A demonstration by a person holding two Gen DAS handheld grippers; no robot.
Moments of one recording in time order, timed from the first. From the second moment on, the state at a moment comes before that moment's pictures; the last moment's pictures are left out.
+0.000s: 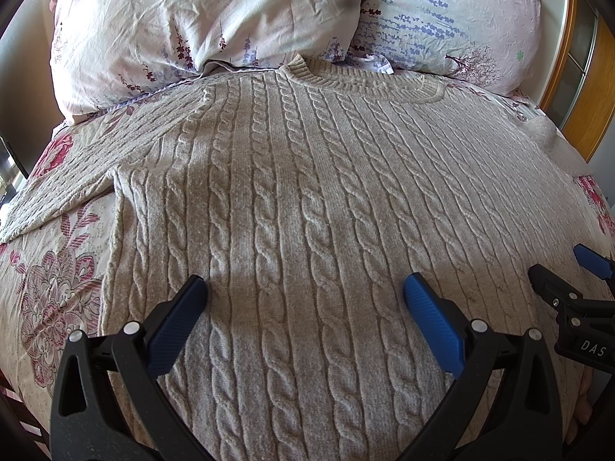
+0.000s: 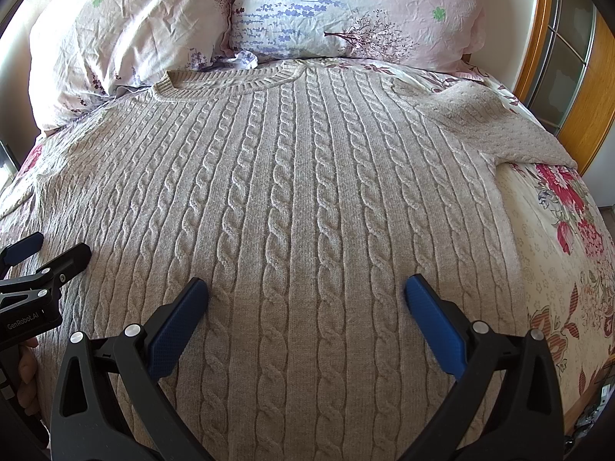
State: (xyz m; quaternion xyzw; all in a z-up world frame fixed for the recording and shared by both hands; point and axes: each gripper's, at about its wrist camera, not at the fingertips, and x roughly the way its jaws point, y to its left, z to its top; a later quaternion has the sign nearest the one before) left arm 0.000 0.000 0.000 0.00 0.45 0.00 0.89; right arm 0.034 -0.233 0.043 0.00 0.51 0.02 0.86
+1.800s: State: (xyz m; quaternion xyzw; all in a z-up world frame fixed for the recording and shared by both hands) left arm -0.025 0.341 0.028 -0.47 0.30 0.30 0.78; right arm 0.132 -0.160 0.104 0.09 0.46 0.28 0.84
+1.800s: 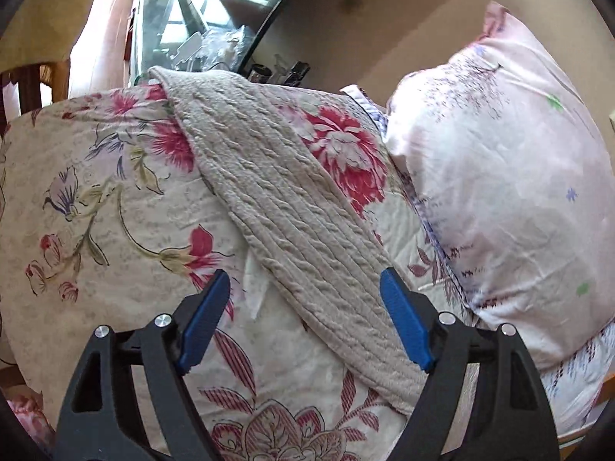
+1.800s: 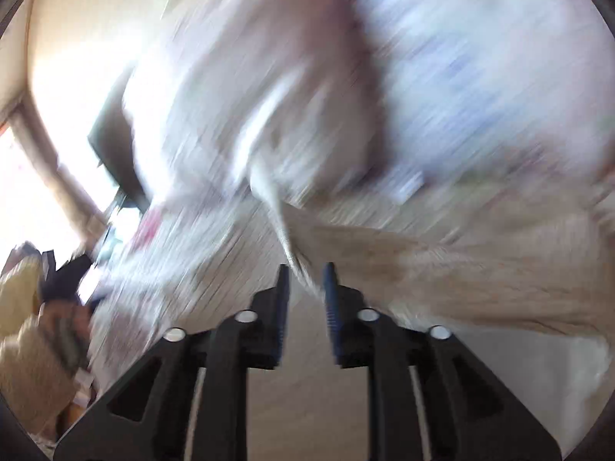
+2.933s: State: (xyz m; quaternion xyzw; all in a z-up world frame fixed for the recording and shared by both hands) left arm 0.109 0.007 0.153 -0.05 0.37 -0.24 0.90; right arm 0.099 -0.274 0.069 0.16 0.54 0.12 0.82
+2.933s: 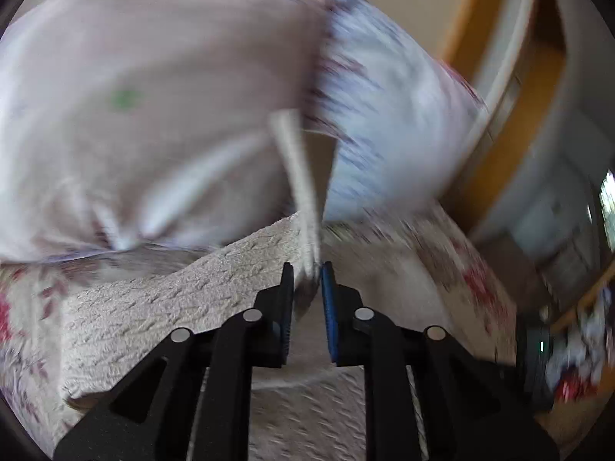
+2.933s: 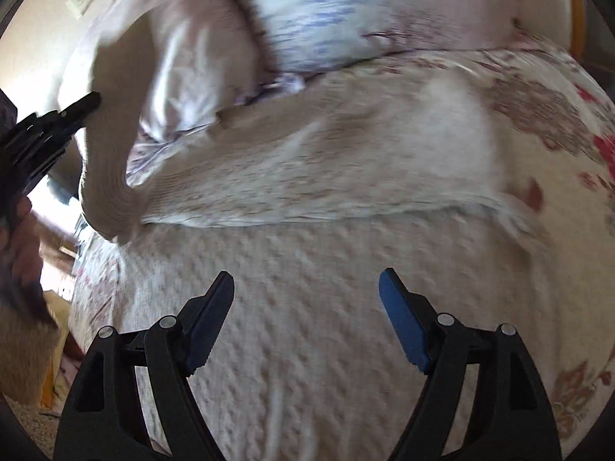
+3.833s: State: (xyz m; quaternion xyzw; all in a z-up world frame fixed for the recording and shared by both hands) left arm -0.077 0.121 0.017 -0.24 0.59 -0.12 0.76; right arm -0.003 -0.379 0.030 0.42 0.62 0.21 0.62
